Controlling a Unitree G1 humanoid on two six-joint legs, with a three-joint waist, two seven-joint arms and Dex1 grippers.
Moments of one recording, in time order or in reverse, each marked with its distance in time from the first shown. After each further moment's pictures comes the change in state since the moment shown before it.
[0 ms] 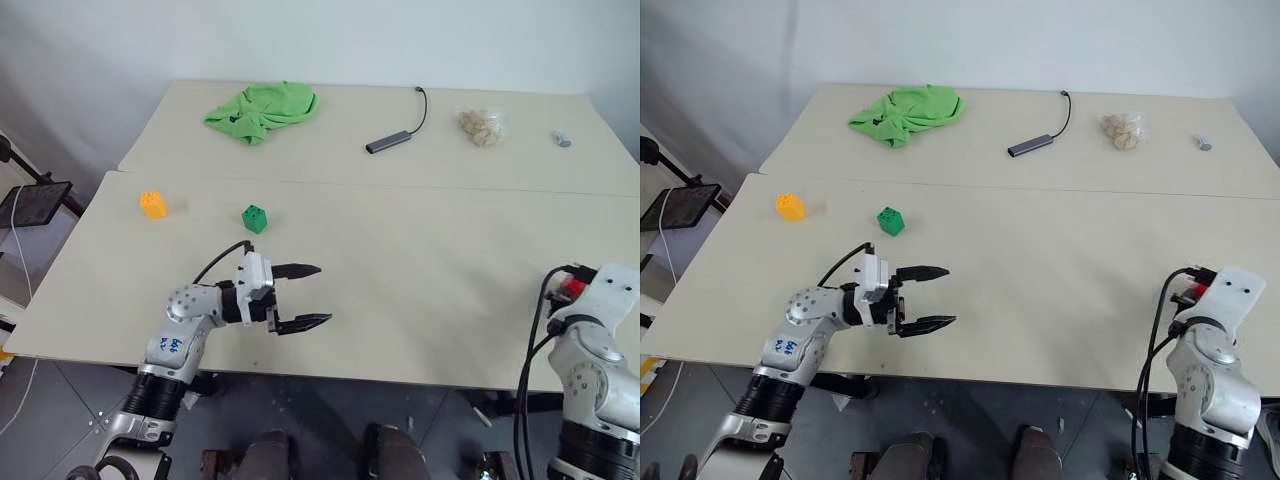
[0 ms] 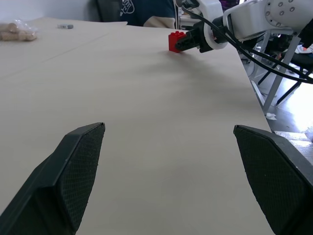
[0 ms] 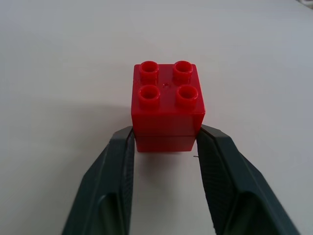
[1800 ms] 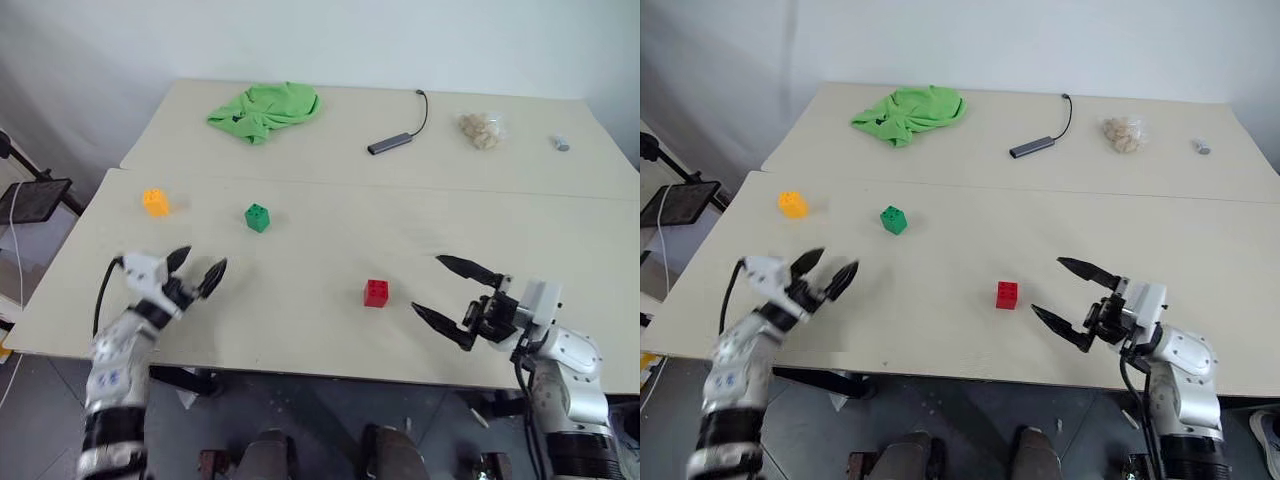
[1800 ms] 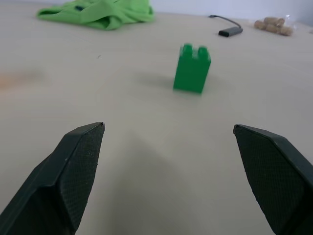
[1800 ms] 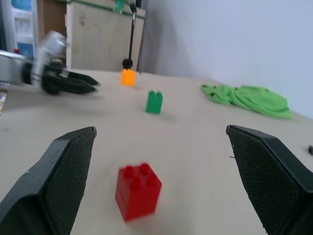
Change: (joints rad) left arm 0.017 -0.018 0.395 0.260 0.028 -0.064 0.470; right arm 0.058 -0.078 0.319 0.213 0.194 -1.024 1.438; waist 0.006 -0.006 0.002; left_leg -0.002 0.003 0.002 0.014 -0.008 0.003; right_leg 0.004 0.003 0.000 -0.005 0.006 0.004
